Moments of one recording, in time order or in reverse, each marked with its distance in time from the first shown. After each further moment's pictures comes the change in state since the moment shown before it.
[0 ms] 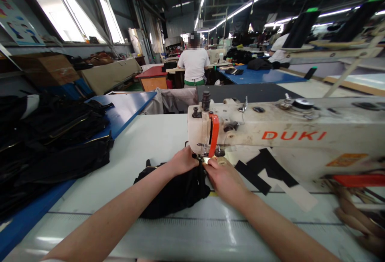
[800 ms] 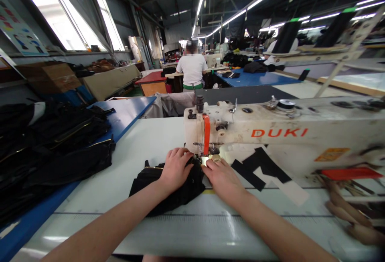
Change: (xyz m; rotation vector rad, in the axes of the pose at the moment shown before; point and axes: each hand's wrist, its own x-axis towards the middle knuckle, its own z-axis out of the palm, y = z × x) left_hand -0.044 -0.010 0.007 0.500 0.393 0.337; right_hand -0.006 -0.001 0.005 -0.110 0.036 -0.055
